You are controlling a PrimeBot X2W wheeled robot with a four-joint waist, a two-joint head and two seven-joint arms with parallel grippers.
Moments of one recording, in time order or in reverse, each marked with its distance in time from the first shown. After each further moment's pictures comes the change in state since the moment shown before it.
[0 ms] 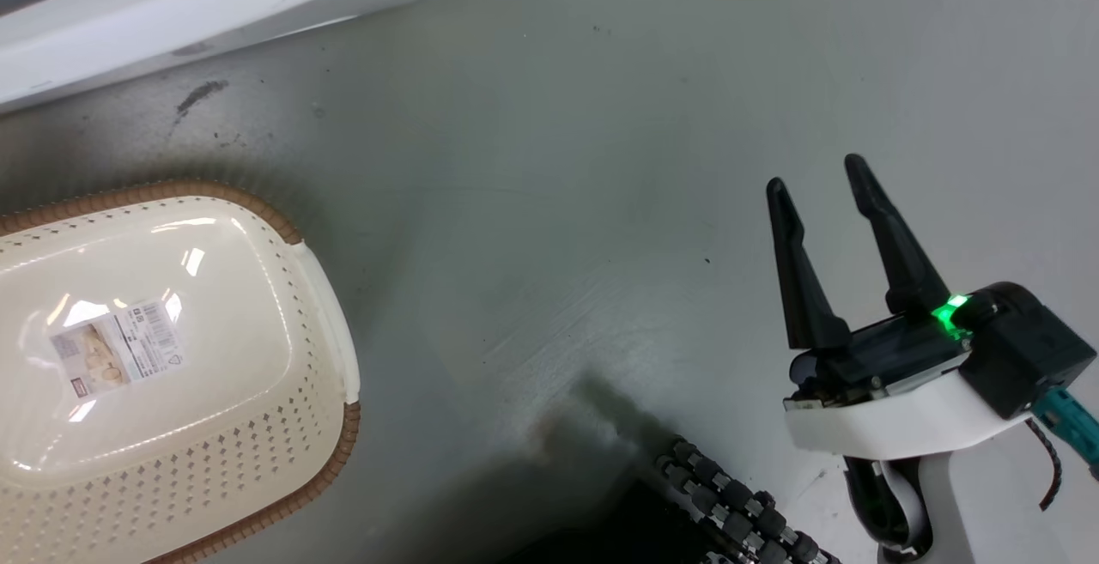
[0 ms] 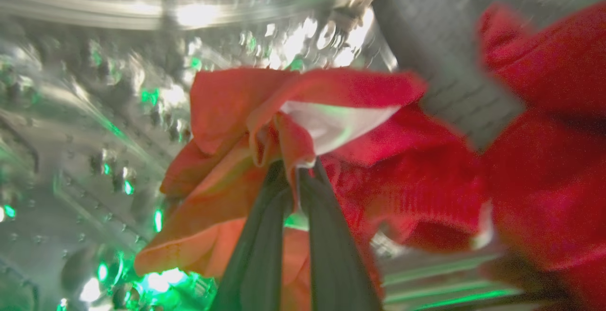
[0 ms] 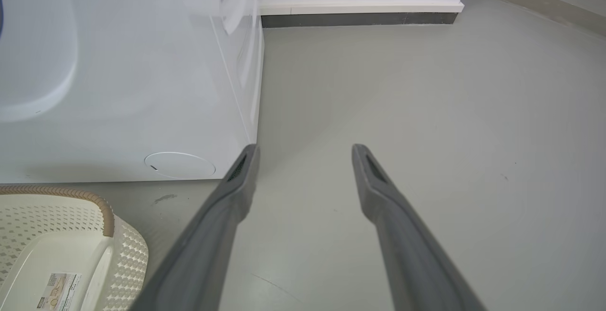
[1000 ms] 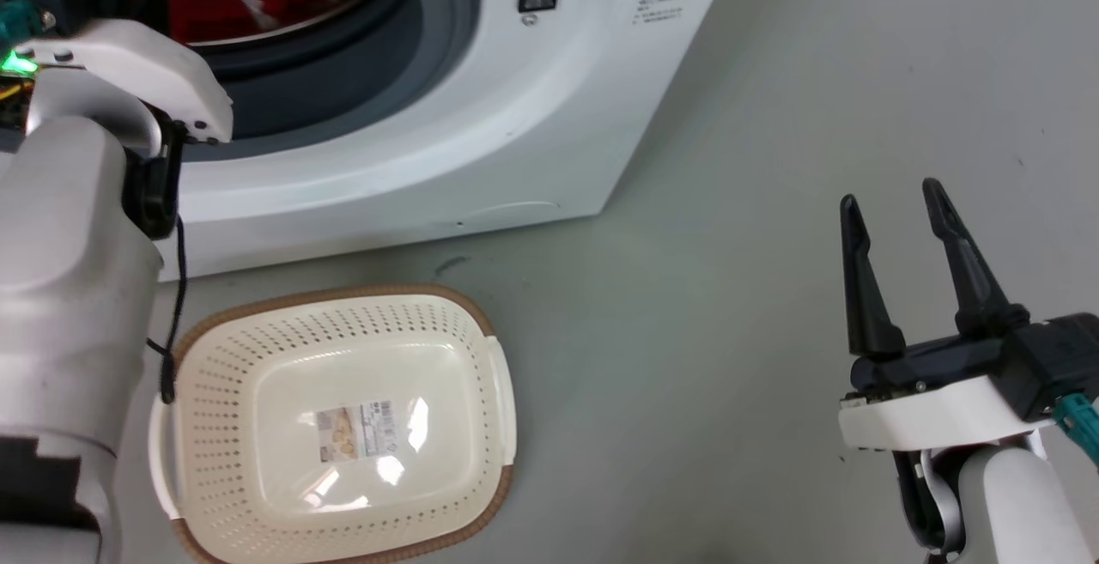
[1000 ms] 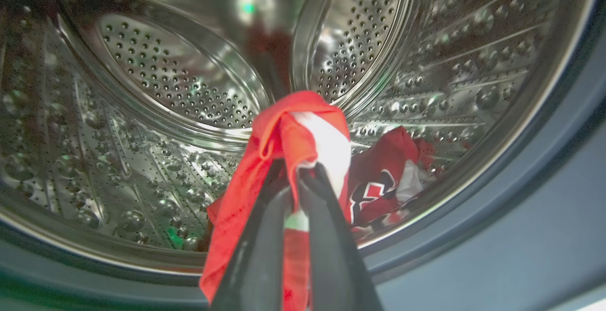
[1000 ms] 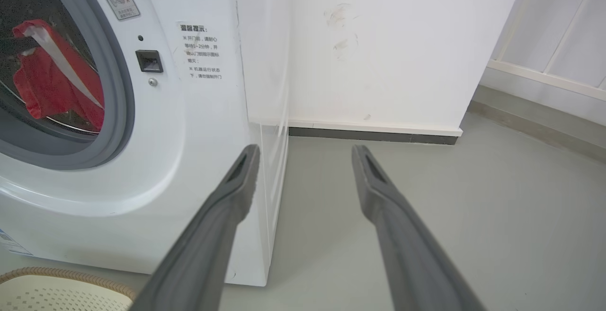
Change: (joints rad) left arm 0.692 -0.376 0.151 -0.052 -0.218 0.096 -0.798; right arm 0.019 0.001 -0.157 0.068 -0.163 0.000 0.000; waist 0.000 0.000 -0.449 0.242
